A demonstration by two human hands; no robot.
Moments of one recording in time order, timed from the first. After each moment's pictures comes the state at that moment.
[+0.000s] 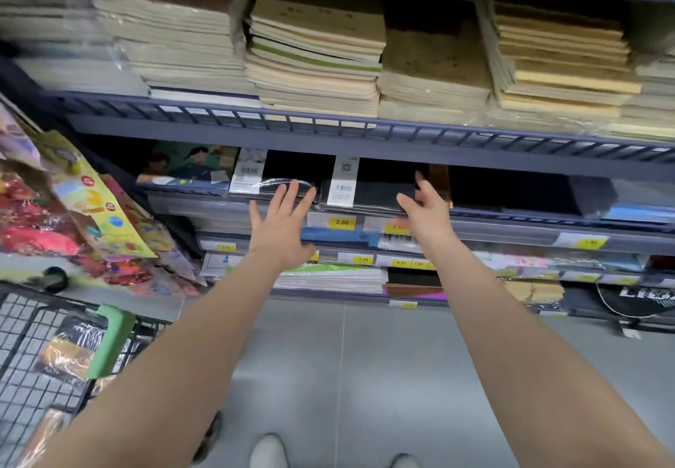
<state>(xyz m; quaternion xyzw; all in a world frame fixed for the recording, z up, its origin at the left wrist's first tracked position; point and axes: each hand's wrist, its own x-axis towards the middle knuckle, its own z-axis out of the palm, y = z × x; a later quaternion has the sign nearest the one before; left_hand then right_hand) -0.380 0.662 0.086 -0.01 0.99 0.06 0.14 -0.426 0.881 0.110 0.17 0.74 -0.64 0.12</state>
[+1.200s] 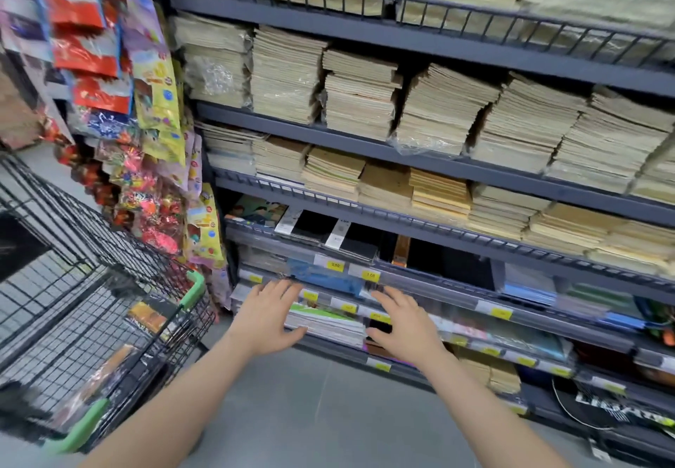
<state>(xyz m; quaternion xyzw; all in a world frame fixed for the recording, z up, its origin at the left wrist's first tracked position) -0.130 0.720 0.240 0.05 1.00 0.04 -0.04 -0.205 0.977 0.261 -0.25 0.95 -0.11 0.12</state>
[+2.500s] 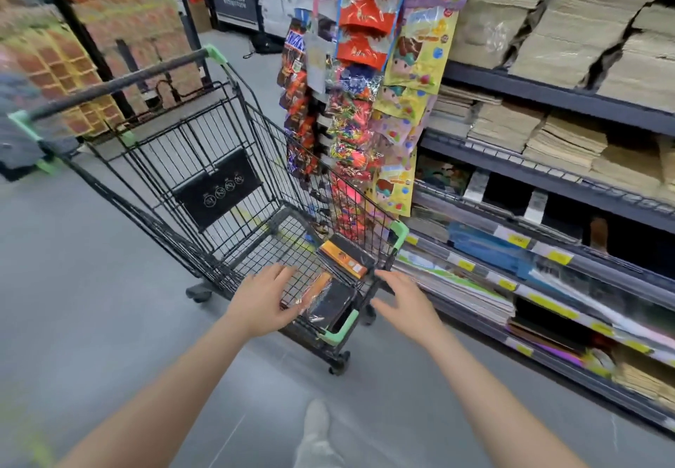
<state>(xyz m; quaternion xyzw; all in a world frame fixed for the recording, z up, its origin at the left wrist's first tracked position) 0.170 0.389 0.227 -0.14 0.99 0.10 0.02 0.027 0.615 0.237 -0.34 0.89 -0.24 0.20</state>
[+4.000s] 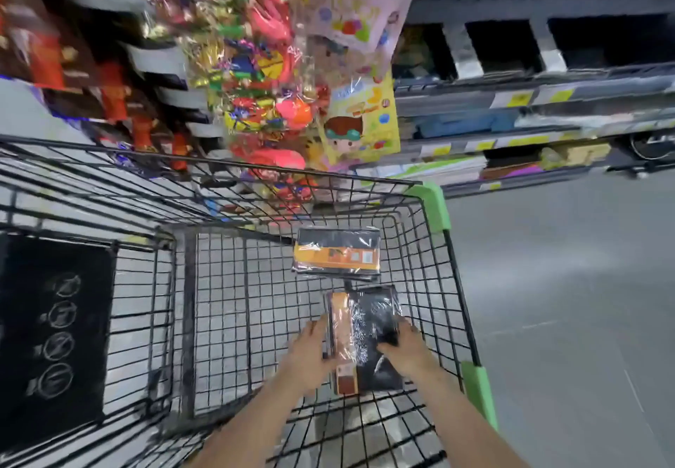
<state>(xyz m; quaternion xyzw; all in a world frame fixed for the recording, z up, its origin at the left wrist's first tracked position) -0.026 0.224 -0.009 0.03 0.85 0.28 0.45 -0.019 0.408 0.020 0.28 0.81 -0.32 0.40</state>
